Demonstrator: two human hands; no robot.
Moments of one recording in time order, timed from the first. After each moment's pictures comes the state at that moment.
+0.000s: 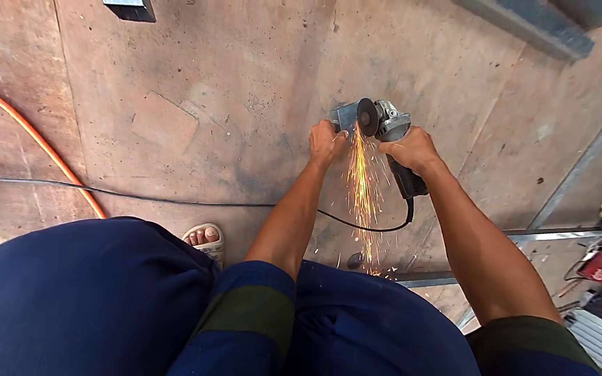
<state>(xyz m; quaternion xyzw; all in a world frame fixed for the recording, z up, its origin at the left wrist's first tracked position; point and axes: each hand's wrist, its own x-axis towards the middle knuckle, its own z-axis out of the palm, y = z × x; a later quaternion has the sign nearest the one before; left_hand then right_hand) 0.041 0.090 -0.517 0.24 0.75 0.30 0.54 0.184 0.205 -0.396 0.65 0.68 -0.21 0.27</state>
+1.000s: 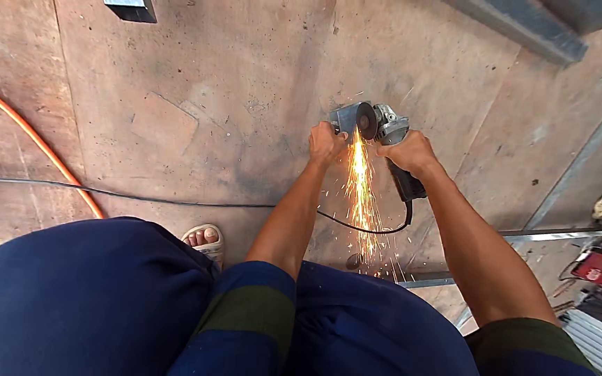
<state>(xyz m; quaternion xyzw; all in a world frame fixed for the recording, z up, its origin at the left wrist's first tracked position) 0.040 0.090 -0.515 0.23 0.74 0.30 0.55 0.186 0.202 -0.395 0.65 0.68 -0.21 0.26</state>
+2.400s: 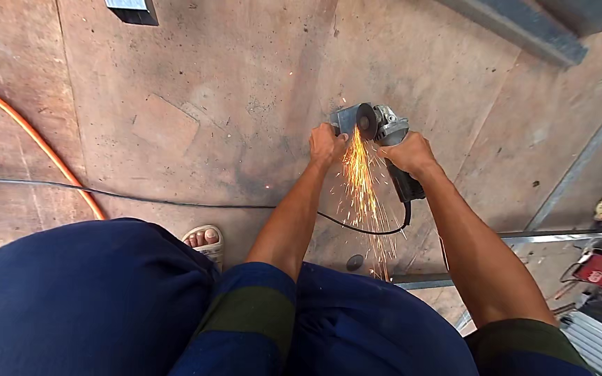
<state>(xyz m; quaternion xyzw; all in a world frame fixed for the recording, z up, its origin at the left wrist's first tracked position) 0.041 0.090 -0.517 0.24 0.74 0.30 0.54 0.184 0.202 -0.398 0.66 0.67 -0.21 0.26</state>
